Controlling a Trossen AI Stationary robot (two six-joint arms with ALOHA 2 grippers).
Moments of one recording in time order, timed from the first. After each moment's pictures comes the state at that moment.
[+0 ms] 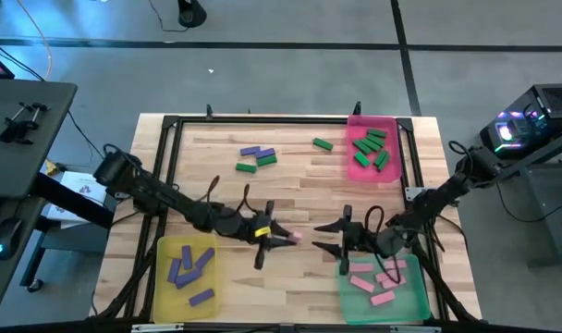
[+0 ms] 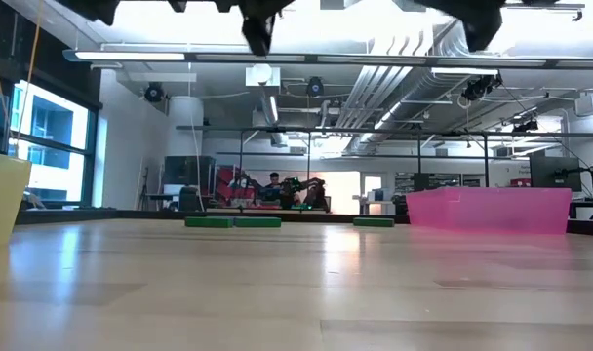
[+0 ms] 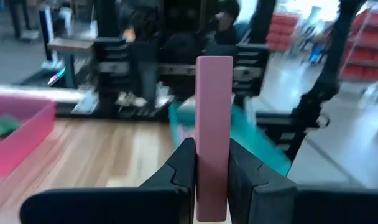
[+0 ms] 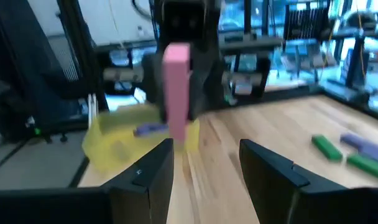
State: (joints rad) left arm -0.36 1.67 0.84 0.75 -0.21 -0.14; right arm 0.65 1.43 0.60 0.74 0.76 0.17
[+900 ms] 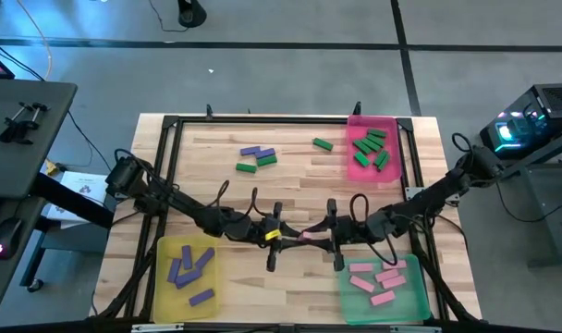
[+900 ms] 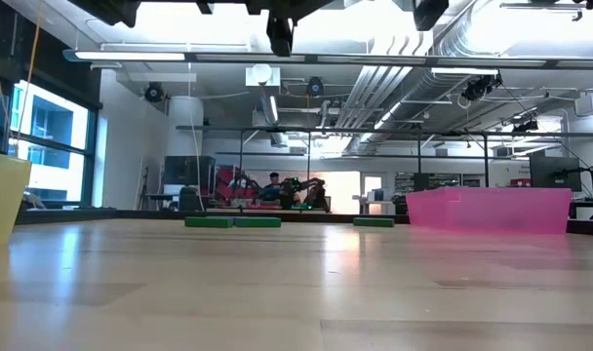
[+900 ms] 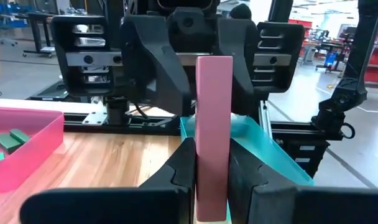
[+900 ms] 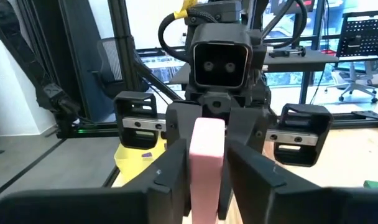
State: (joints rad) left arm -0.36 1.79 0.93 0.82 -0.27 -0.10; right arm 0.51 1.43 0.68 0.74 0.41 0.08
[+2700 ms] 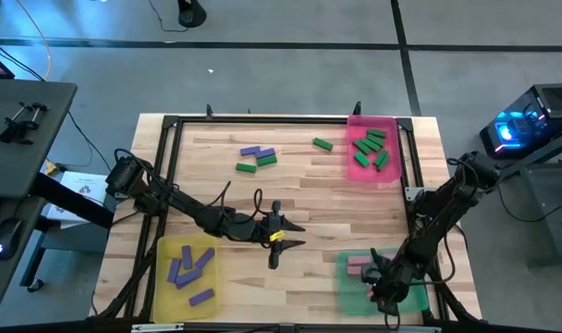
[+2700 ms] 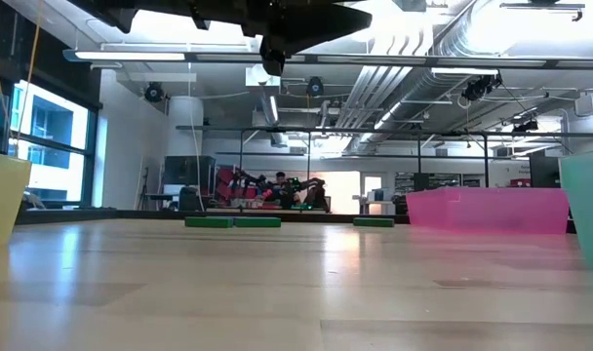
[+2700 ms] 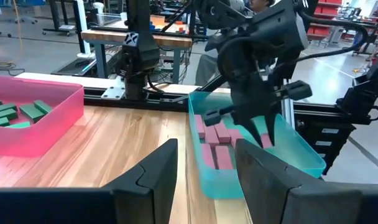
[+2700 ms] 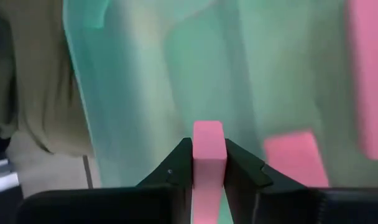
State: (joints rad) left arm -0.36 1.79 0.93 0.72 -0.33 -0.13; right arm 0.95 1.49 0.68 -0.16 -0.04 1.19
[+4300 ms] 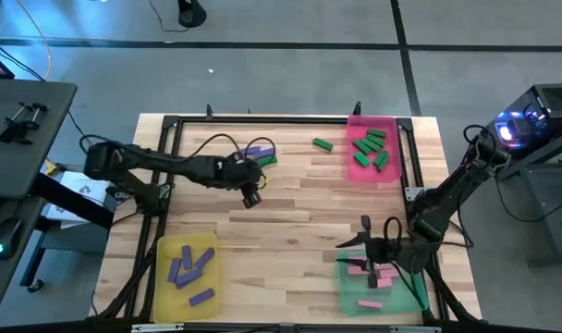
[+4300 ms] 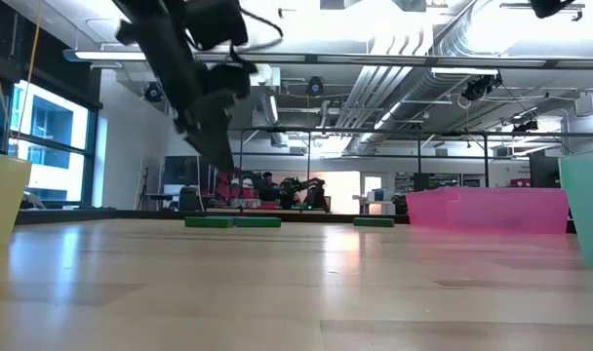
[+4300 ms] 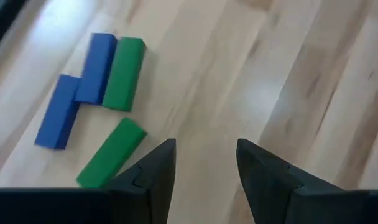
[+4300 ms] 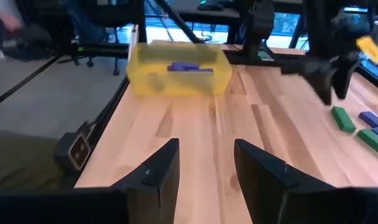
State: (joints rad) left arm 0.08 1.52 0.93 -0.47 -0.31 -0.27; right arm 0.85 1.22 0.68 0.11 0.75 0.27
